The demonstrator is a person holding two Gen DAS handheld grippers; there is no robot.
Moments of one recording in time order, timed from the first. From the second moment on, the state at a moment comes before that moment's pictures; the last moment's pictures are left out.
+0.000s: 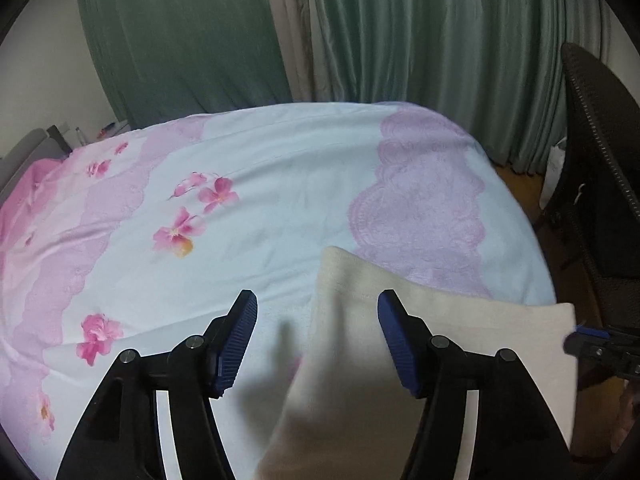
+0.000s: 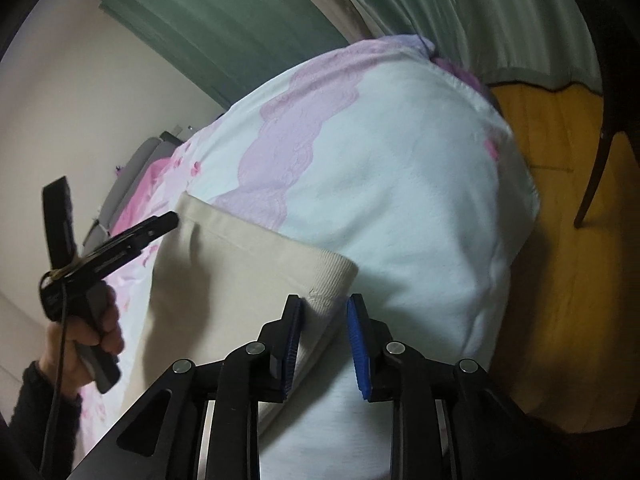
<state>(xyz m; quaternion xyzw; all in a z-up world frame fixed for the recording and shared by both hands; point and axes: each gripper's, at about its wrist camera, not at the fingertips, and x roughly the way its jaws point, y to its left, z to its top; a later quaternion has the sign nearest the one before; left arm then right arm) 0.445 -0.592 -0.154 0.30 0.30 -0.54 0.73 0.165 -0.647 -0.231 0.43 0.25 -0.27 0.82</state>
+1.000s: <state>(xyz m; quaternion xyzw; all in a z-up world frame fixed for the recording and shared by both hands) 0.286 0.015 -0.108 0.10 0.35 -0.11 0.93 0.226 -0.275 -0.103 0.12 0.35 0.00 0.93</state>
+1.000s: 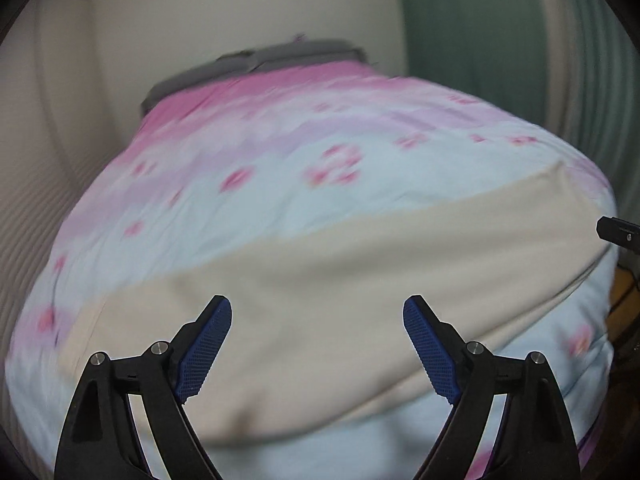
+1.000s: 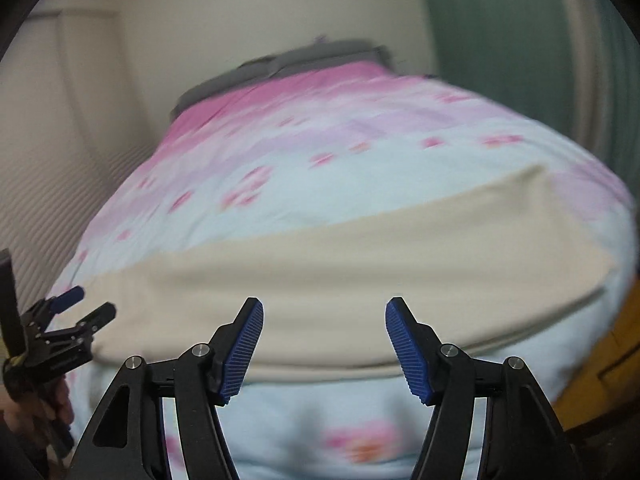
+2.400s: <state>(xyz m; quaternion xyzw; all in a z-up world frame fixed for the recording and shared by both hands) 0.257 0.092 -0.179 0.10 0.36 -0.16 0.91 0.265 -0.127 -0.192 -0.15 0.45 0.16 0.86</state>
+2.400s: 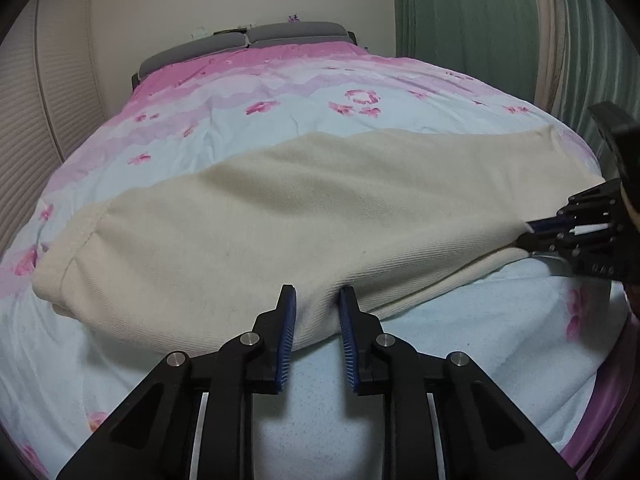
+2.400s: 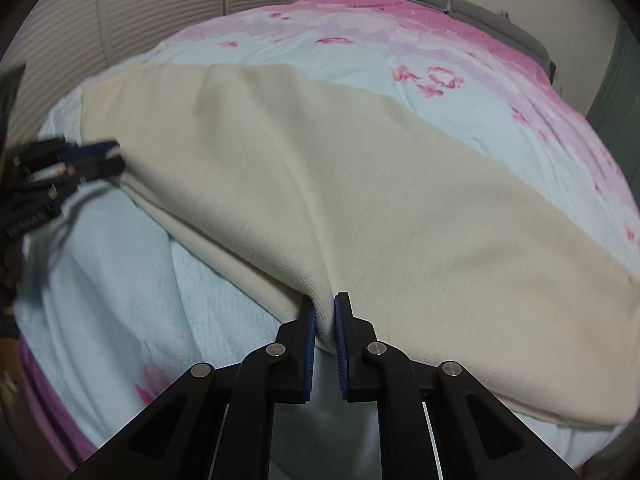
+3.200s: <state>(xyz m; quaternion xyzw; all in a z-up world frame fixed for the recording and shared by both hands) 0.408 0.077 -0.123 0.00 0.34 -0.05 0.94 0.568 -0.136 -0.166 0.00 0.59 0.32 0.74</state>
